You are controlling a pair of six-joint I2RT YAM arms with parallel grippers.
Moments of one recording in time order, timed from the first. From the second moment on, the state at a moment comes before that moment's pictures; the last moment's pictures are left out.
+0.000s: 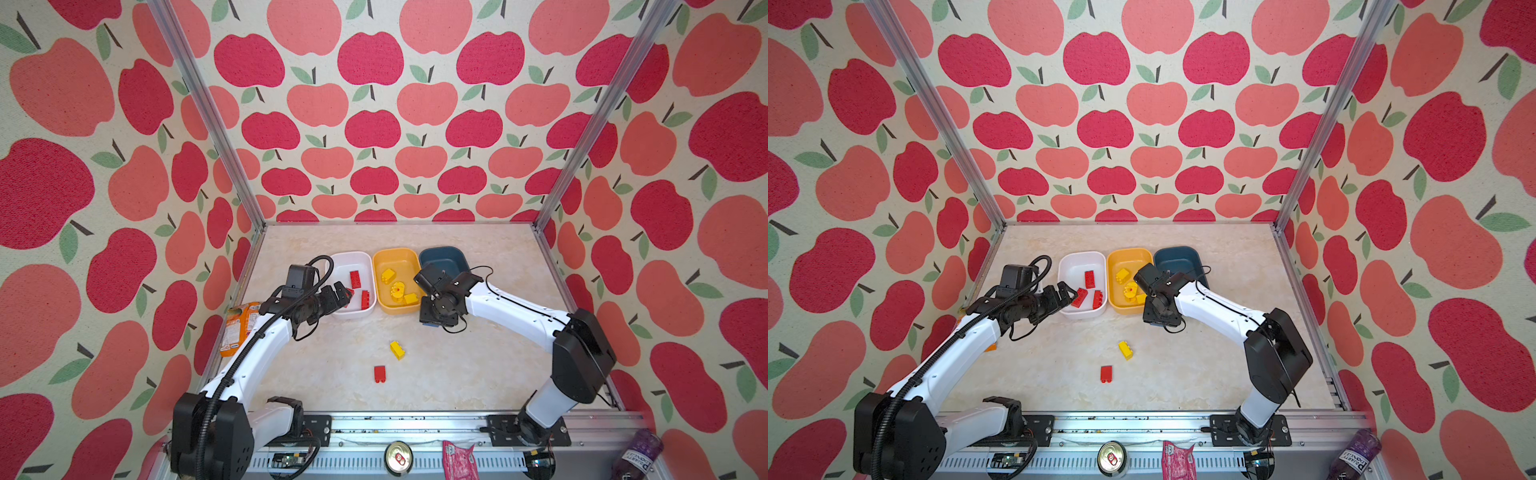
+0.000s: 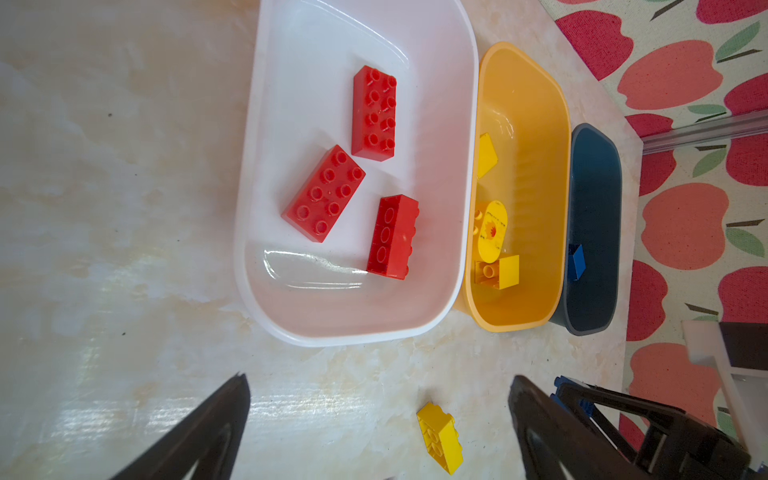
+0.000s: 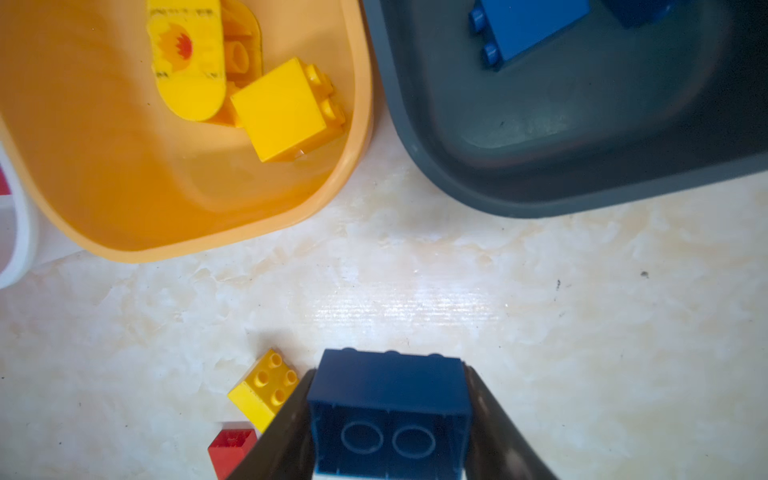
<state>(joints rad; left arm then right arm) -0.19 1.17 0.84 -0.56 0.29 -0.61 0.83 1.66 1.29 -0.90 0.08 0.83</state>
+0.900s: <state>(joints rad) -0.21 1.17 0.83 -0.55 0.23 -0.69 0.43 2.01 1.67 -0.91 0.04 0.47</state>
